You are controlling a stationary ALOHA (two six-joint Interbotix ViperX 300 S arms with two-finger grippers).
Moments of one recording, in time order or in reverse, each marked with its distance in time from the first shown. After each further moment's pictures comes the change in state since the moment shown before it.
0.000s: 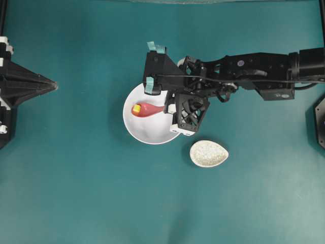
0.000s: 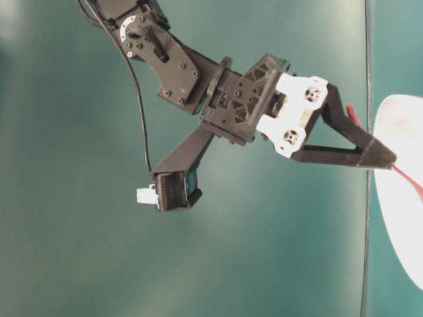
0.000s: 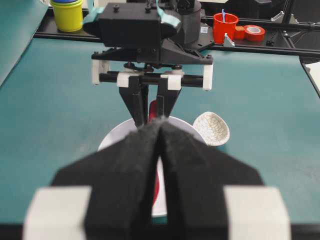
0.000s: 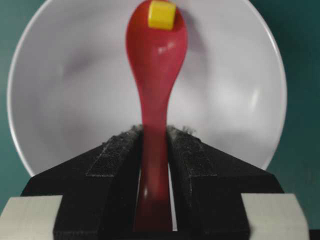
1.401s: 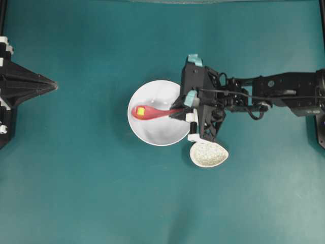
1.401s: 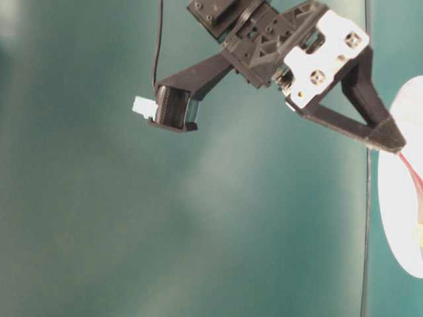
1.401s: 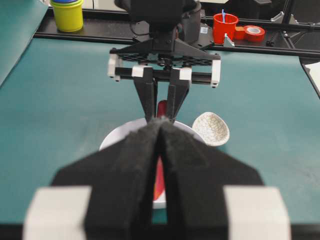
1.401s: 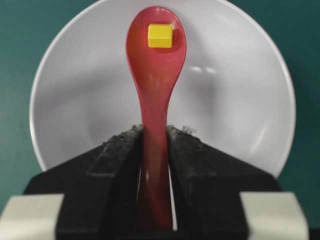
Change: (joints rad) left arm 0.000 0.000 0.000 0.000 -0.002 -0.002; right arm 0.054 -0.100 0.305 0.000 -0.505 0.002
